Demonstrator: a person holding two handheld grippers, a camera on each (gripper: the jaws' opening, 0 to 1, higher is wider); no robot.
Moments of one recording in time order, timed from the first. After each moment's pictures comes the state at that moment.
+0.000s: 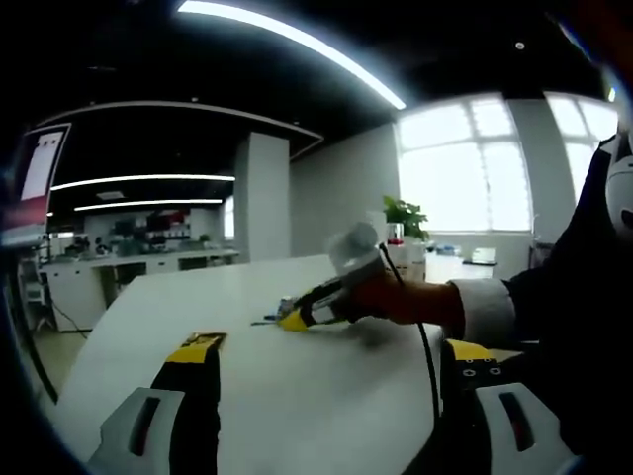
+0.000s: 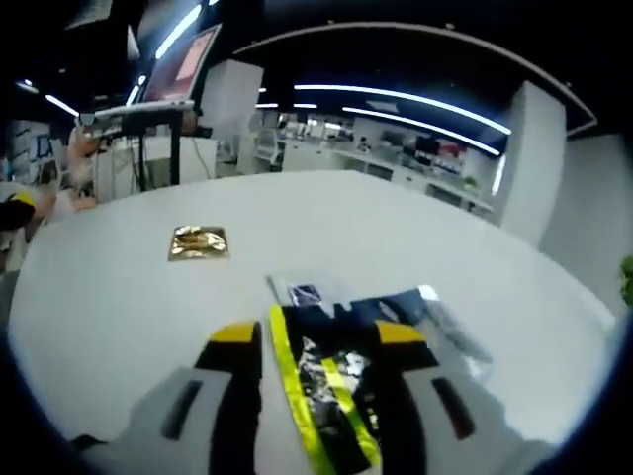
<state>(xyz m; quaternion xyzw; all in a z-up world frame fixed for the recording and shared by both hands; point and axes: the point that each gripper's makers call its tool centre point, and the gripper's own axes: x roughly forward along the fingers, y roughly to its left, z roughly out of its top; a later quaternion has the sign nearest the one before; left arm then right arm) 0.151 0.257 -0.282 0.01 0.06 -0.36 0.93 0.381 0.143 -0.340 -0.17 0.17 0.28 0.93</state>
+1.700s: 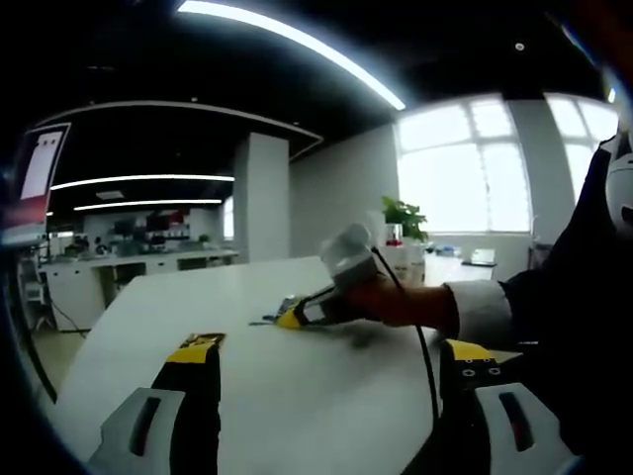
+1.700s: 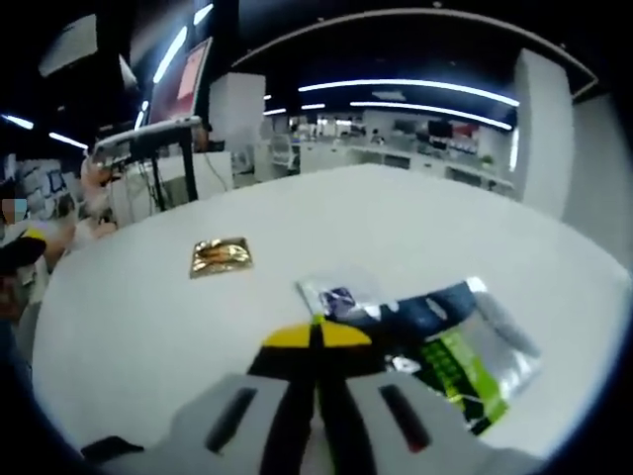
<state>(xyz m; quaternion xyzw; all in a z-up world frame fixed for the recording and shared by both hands) 0.150 0.256 -0.282 0.00 0.06 -0.36 0.93 0.370 0.165 -0.348 -0.10 0.19 0.32 0.92</state>
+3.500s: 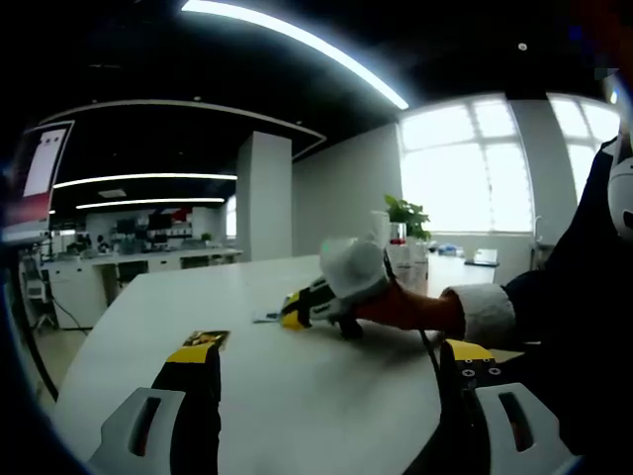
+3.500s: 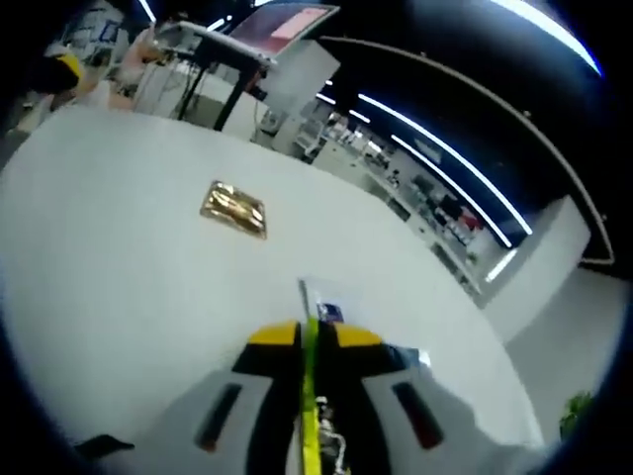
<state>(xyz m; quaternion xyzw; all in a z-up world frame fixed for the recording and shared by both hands) 0.148 0.261 -0.285 0.00 0.06 -0.35 0.94 0.369 0.173 -0.338 -0.39 0.09 0.30 0.86</state>
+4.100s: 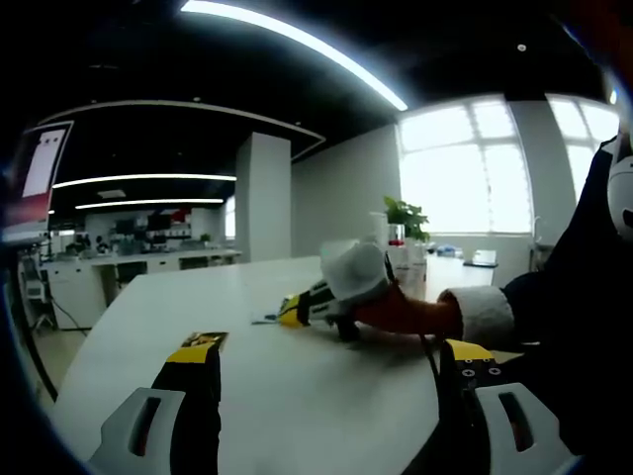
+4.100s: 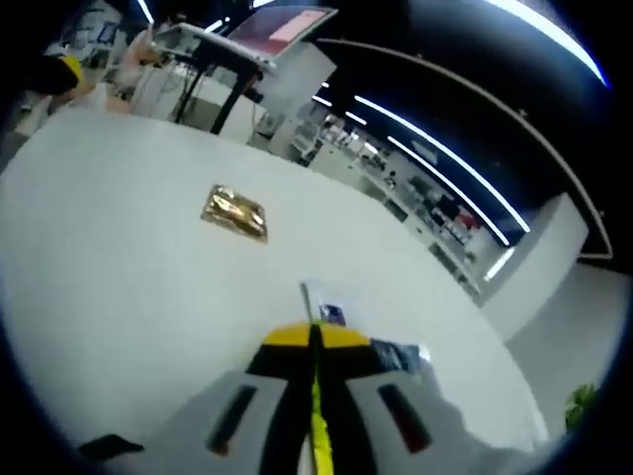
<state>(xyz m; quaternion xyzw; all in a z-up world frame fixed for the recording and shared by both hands) 0.148 0.261 -0.283 0.00 0.06 -0.35 0.93 0.362 0.174 -0.334 -0.37 0.09 0.30 0.87</state>
